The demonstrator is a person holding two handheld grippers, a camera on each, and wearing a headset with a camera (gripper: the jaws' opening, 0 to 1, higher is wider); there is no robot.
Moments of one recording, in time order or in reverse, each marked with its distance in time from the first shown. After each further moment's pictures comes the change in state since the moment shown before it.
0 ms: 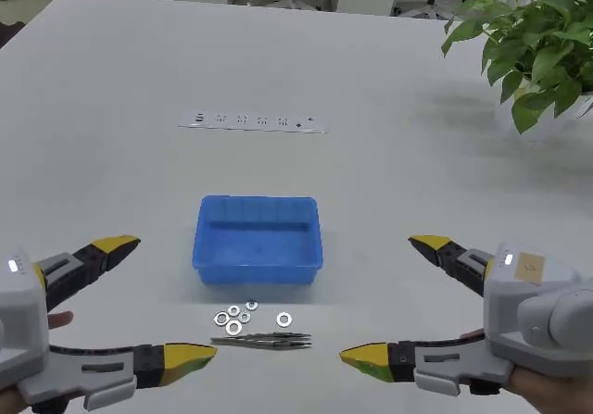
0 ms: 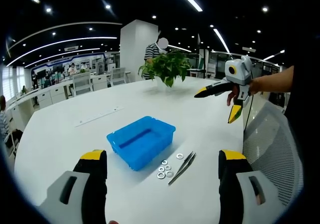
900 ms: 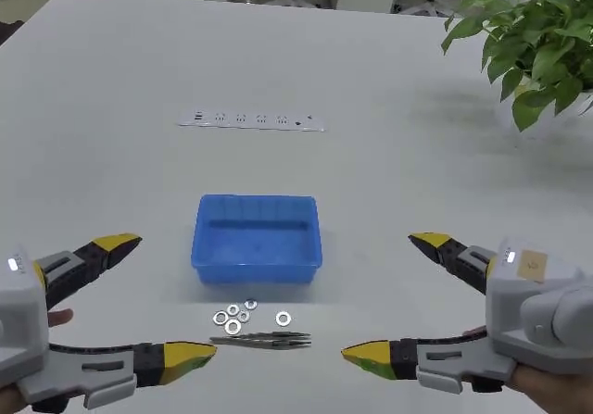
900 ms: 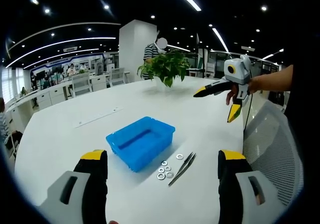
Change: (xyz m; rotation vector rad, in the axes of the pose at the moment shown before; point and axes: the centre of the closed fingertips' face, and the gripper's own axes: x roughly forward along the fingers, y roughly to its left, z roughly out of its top) left arm 0.003 0.000 0.000 0.009 0.002 -0.006; right arm 0.000 -0.003 -0.001 -0.010 -0.001 0.005
